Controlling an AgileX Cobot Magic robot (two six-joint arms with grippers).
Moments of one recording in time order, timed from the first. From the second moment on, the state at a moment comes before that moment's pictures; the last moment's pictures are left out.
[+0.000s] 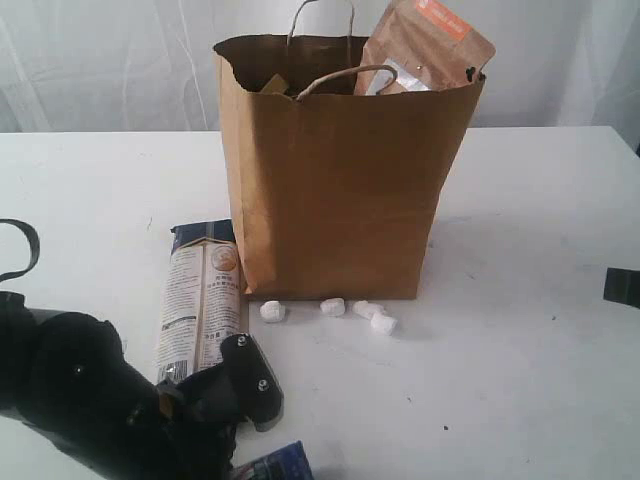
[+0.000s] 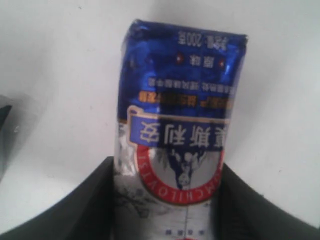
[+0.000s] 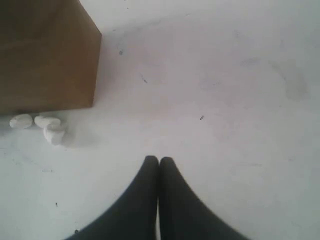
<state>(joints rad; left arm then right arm) -0.91 1.56 -0.62 -0.58 0.43 0.74 -0.03 0.82 -0.49 0.37 0.49 -0.17</state>
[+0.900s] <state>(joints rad) -0.87 1.08 -0.90 0.94 1.06 -0.15 -0.03 0.82 -0.49 0.37 0.45 -0.17</state>
